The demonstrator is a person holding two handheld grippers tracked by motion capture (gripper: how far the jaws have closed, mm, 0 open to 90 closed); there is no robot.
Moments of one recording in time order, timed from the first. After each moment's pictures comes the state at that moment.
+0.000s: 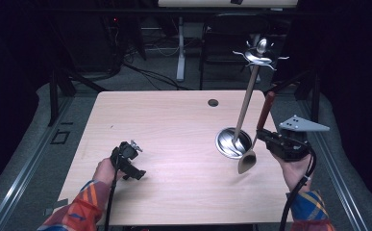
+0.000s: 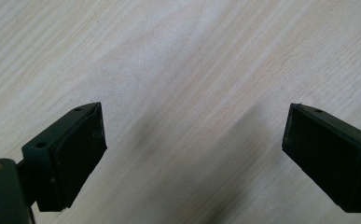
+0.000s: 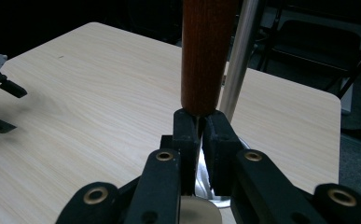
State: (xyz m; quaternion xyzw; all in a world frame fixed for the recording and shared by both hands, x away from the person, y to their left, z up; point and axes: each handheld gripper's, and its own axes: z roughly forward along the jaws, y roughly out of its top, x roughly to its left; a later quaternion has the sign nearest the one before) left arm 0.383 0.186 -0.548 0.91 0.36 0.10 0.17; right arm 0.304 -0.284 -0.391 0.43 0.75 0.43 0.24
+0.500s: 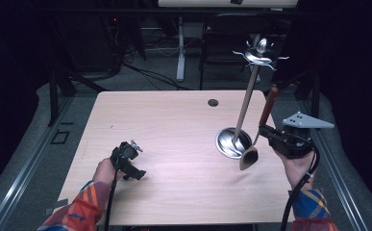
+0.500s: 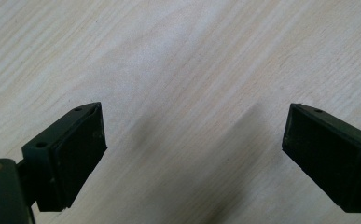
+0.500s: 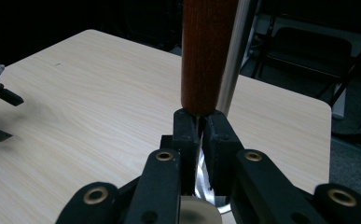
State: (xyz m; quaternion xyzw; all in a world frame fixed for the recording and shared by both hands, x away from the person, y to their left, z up) left arm 0.382 0.186 -0.548 0.91 0.36 0.10 0.17; right arm 0.306 -0.285 -0.383 0.44 0.73 0.44 0.27
